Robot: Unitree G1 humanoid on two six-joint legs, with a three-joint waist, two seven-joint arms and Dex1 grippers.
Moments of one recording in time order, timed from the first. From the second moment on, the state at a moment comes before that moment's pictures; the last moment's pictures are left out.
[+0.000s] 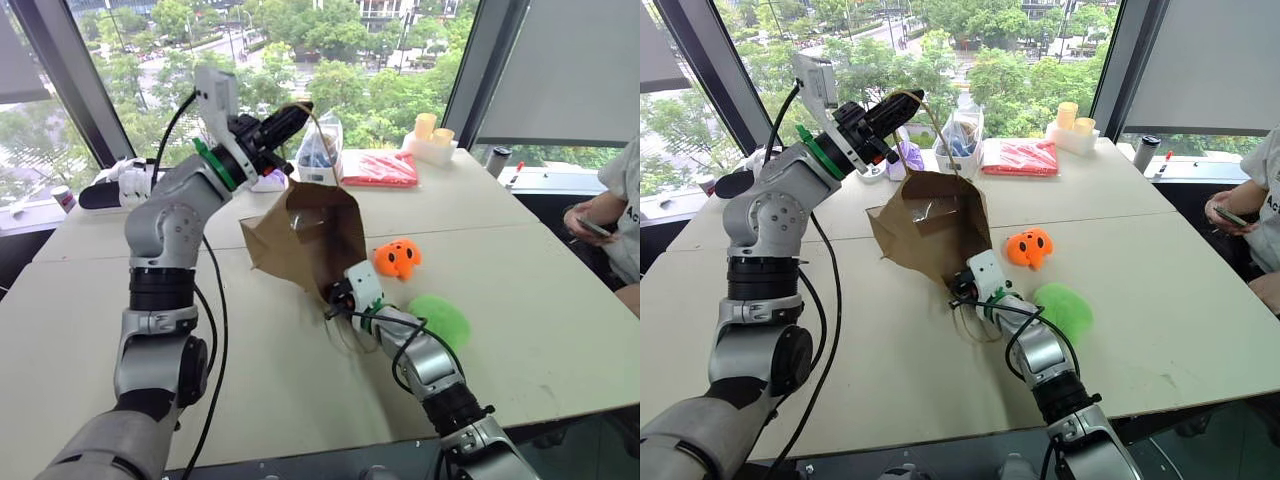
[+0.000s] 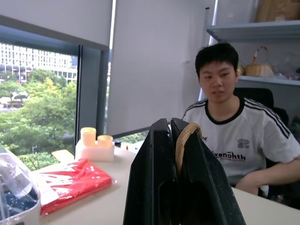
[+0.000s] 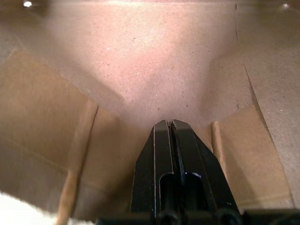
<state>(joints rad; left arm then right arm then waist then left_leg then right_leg) -1.05 0.32 0.21 0.15 -0.62 0.56 -0.68 -0.51 -0.15 0.22 0.22 0.08 0.39 0.29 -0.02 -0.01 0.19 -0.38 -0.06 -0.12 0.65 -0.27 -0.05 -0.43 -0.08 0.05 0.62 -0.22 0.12</state>
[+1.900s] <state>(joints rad) -0.74 0.28 0.06 -0.09 -0.67 0.60 -0.67 -0.28 -0.43 0.09 -0.60 0.39 0.84 0.44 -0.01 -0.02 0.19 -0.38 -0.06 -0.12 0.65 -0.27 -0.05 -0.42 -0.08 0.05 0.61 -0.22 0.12</state>
